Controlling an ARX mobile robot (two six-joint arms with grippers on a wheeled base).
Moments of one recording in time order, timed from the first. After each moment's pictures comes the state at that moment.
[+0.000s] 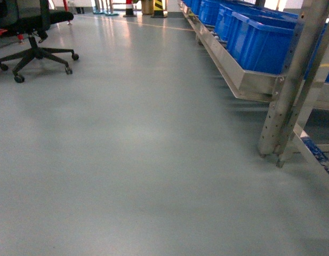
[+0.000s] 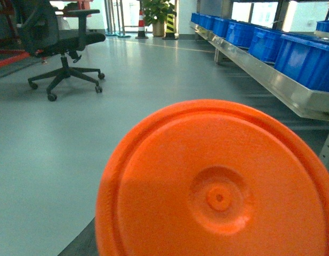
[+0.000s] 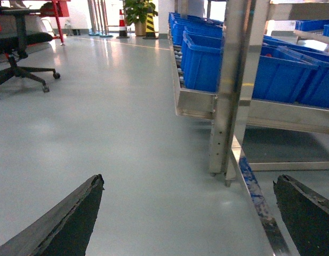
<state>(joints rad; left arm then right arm) 0.00 0.01 0.01 -0.01 0.00 0.00 0.00 0.00 0.01 0.00 0.00 0.00</state>
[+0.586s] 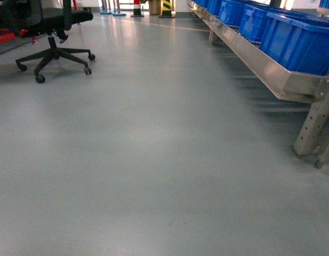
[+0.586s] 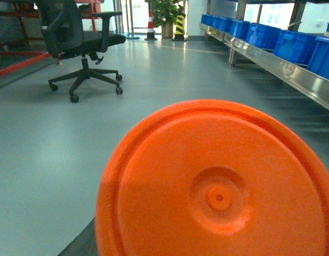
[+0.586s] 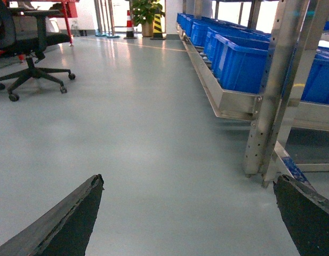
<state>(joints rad) 0.00 0.01 0.01 0.00 0.00 0.00 0.00 0.00 0.01 -0.01 0.00 0.00</state>
